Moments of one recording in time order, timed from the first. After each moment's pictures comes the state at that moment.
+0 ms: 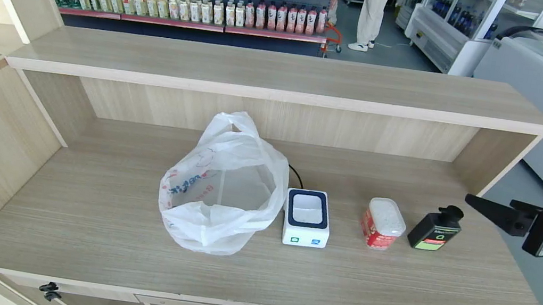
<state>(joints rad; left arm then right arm) -0.08 0.09 0.00 0.00 0.00 -0.01 -0.01 1.32 -0.59 -0.54 0.33 0.05</state>
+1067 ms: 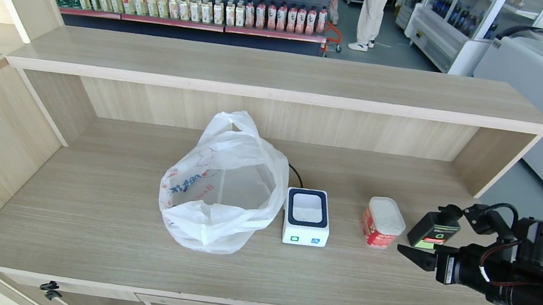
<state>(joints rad) -0.08 0.09 0.00 0.00 0.00 -0.01 -0.01 1.84 -0.48 -0.87 0.40 -0.06</state>
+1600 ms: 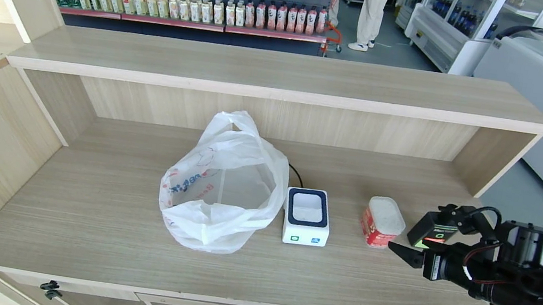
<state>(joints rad) -0.08 0.09 0.00 0.00 0.00 -0.01 -0.01 1.98 -0.49 -1.06 0.43 -0.06</state>
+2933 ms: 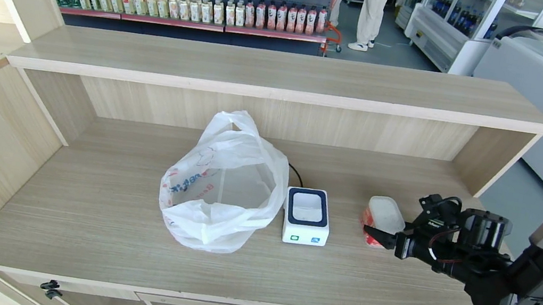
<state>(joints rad) -0.08 0.09 0.00 0.00 0.00 -0.01 0.02 2.25 -0.74 -1.20 0.58 -0.06</state>
